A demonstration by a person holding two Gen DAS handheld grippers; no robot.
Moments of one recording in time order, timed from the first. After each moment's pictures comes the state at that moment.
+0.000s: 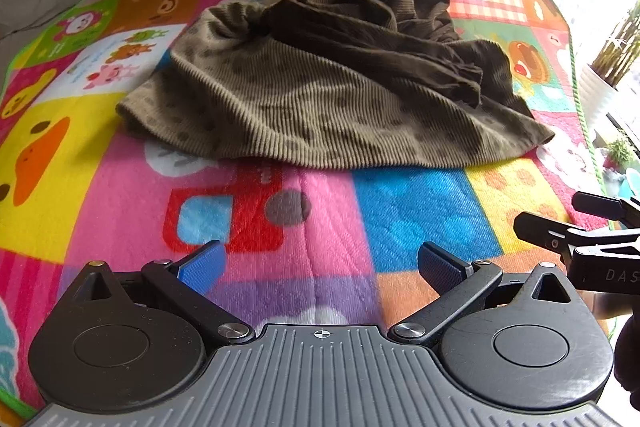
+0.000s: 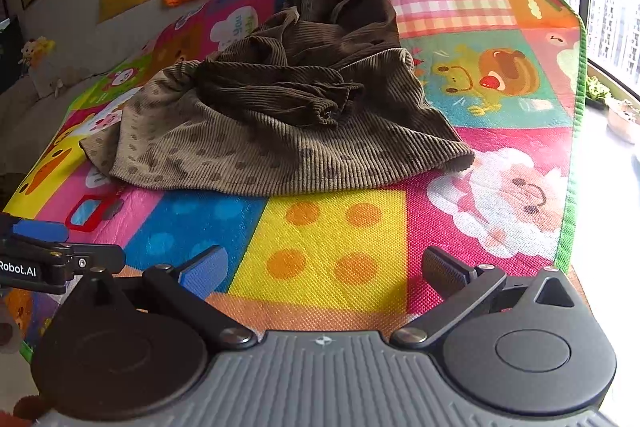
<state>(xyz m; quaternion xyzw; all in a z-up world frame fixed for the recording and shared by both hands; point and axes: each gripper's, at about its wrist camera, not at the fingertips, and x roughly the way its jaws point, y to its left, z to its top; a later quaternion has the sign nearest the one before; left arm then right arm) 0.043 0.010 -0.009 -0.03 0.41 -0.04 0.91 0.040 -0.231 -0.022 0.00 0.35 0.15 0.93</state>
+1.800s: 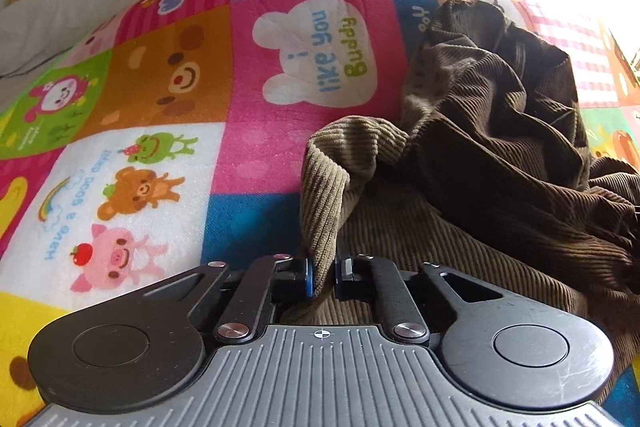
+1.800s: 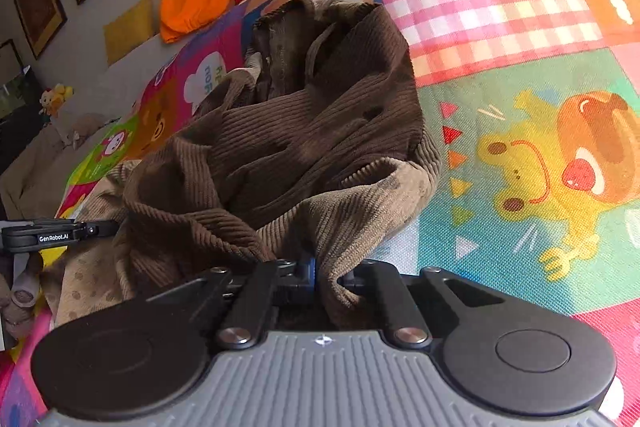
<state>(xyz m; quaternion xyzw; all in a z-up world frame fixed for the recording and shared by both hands) 0.221 0.121 -0.016 -0.02 0.36 -0.04 0.93 0.238 -0.247 -0.024 0.08 0.35 0.22 0.91</state>
